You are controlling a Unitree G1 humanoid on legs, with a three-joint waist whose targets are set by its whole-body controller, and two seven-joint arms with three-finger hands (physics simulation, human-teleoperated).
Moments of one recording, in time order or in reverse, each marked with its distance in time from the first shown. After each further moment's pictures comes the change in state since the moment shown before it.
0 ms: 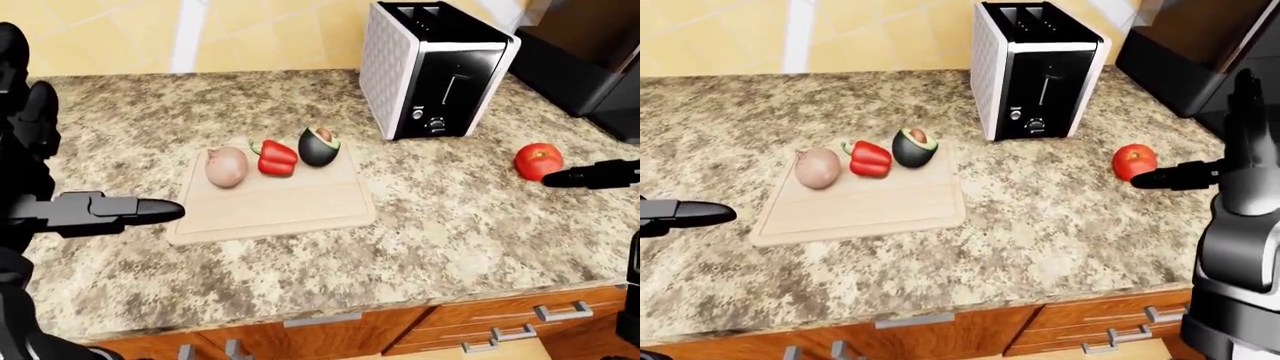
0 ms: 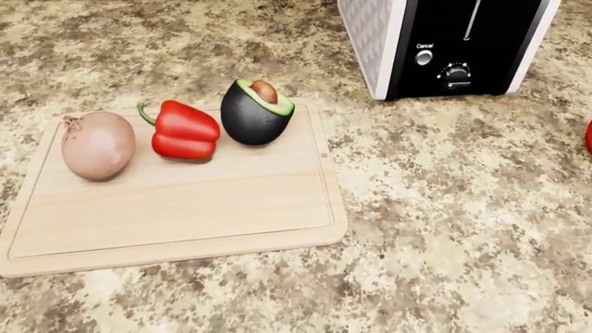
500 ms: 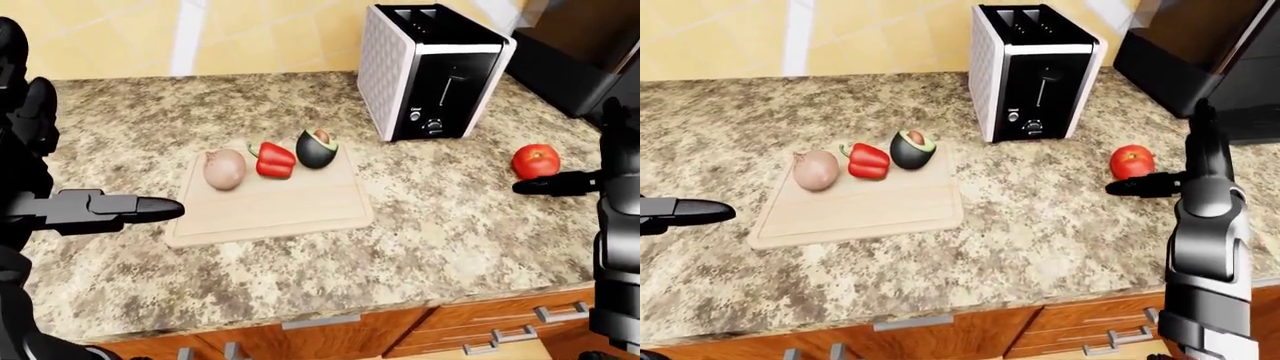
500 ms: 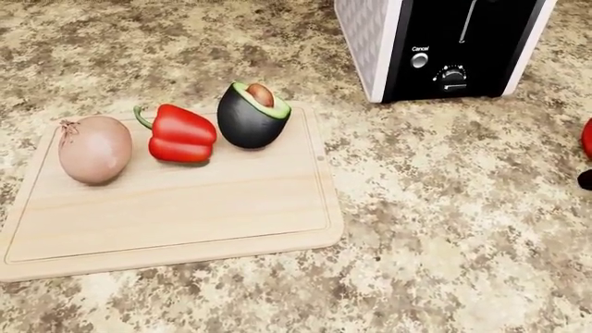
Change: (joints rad) left arm -0.009 0.023 -0.008 0.000 -0.019 0.015 0.015; right arm -0.024 0.061 0.055 0.149 0.087 -0.031 -0.090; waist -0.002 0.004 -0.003
